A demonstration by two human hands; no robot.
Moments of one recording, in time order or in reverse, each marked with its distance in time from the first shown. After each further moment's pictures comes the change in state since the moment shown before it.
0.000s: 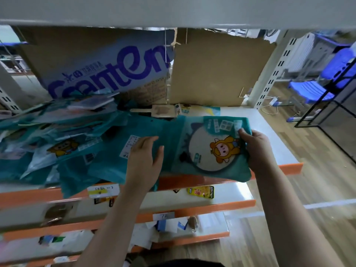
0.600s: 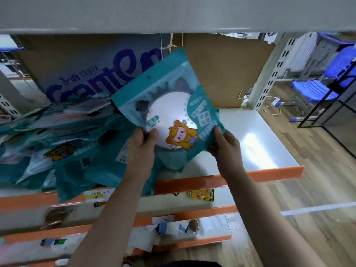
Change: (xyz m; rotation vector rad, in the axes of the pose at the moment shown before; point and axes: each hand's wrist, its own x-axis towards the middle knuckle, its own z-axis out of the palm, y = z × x) left_hand 0.030 0.031 -0.007 -0.826 0.115 -0.387; right_hand -0.008 0.027 0.051 0.280 -0.225 -0.122
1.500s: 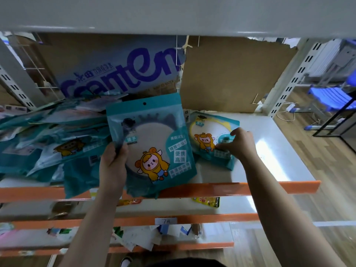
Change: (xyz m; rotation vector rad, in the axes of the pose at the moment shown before) left_hand -0.006 -0.031 -0.065 0.054 0.212 0.058; right_hand 0.082 -0.004 -0.028 -1.282 0.073 0.103
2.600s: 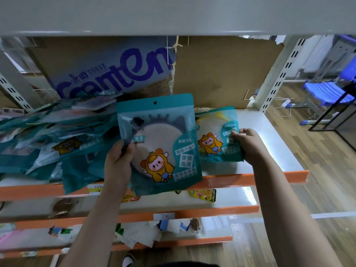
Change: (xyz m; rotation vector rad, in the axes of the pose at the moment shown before) left_hand -0.015 0.008 0.010 0.075 -0.111 0.003; right_hand -0.020 0.028 -0.030 0.804 -0.130 0.165
